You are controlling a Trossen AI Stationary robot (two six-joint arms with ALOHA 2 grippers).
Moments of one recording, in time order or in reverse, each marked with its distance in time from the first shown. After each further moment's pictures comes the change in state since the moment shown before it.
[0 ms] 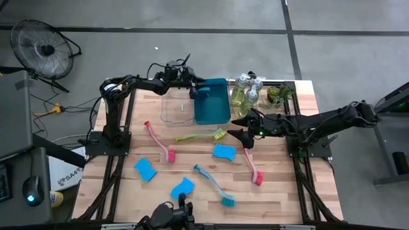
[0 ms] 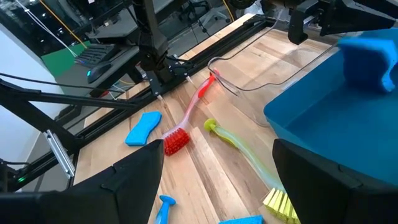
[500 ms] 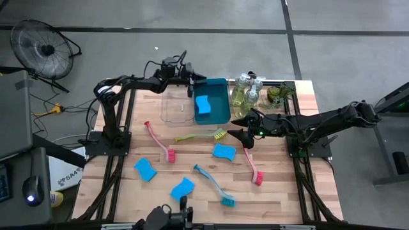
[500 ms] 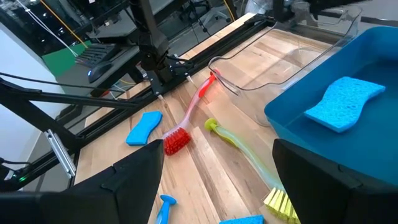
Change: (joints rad) left arm 0.000 -0.096 0.000 0.013 0.113 -0.002; right arm 0.000 0.000 0.000 0.000 -0.003 0.001
